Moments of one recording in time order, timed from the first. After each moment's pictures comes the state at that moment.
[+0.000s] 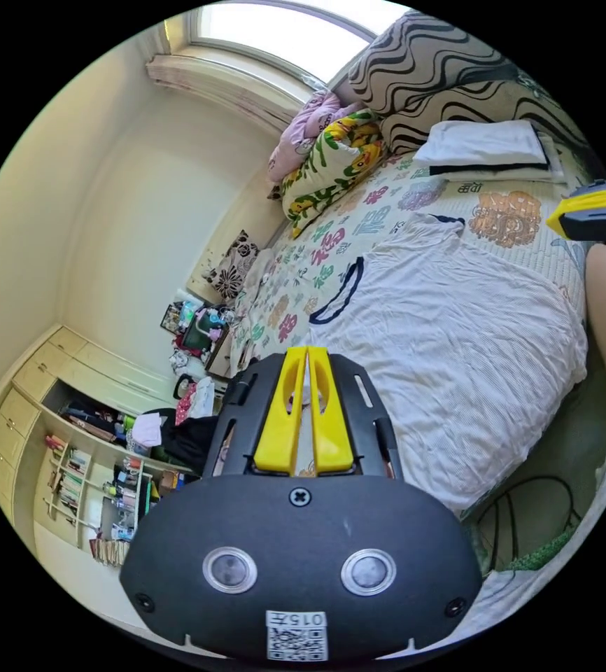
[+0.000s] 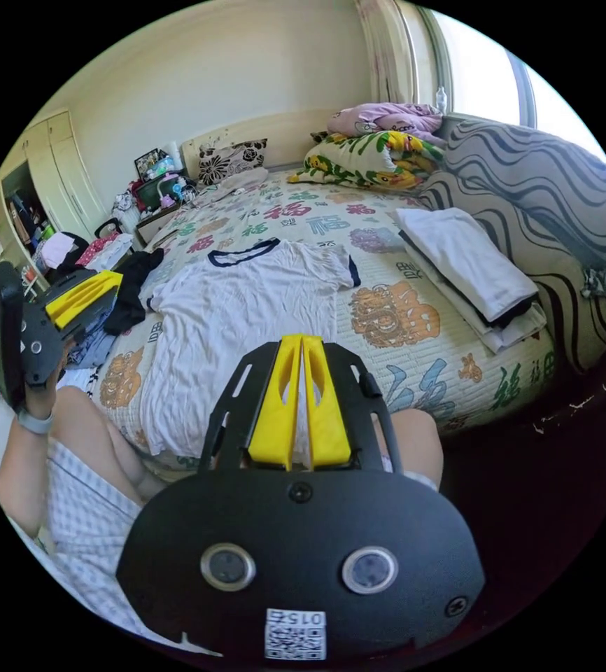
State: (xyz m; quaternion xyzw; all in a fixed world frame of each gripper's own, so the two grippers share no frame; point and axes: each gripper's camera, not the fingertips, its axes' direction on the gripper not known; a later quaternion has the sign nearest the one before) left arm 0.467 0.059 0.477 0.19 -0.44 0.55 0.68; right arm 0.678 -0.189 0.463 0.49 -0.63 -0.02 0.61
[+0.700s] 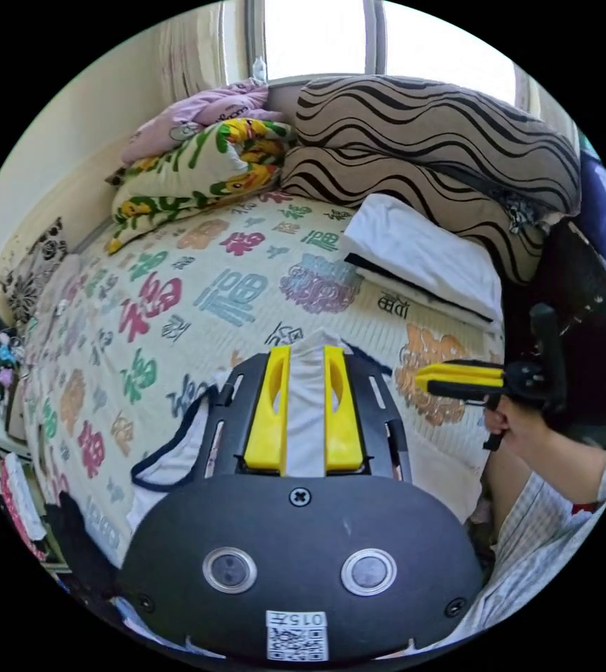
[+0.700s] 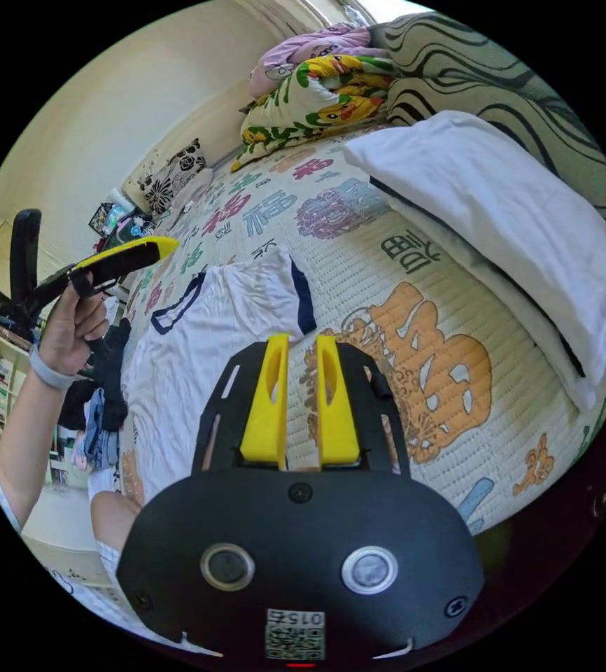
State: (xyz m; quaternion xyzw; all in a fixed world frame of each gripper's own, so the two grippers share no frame) left arm 0.564 -0.268 0.720 -0.04 -0.07 0.58 0.81; right arm 0.650 -0.517 0.479 0.34 -0.75 -0.02 0.57
